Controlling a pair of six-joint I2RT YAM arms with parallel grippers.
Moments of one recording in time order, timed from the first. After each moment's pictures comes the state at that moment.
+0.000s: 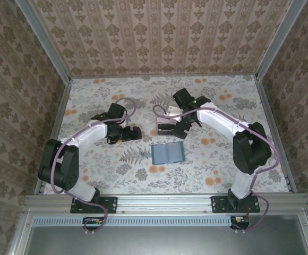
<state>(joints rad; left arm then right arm) -0.41 1.54 0.98 -0.66 0.20 -0.43 0.50 1.77 1.38 -0.82 0.08 -0.61</state>
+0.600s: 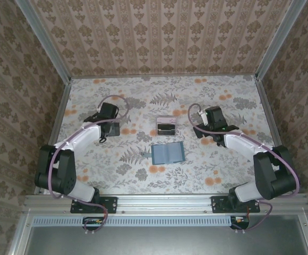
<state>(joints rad) -0.32 1.47 0.90 -0.57 -0.43 -0.29 0.26 1.43 0.73 -0.10 0.24 -0.18</state>
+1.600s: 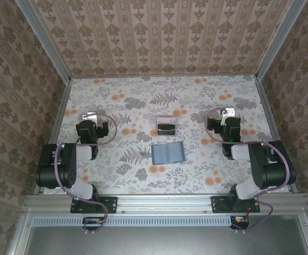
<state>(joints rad) -0.03 1.54 0.40 0.68 -0.16 0.07 0.04 1.53 0.41 0.73 0.16 0.02</state>
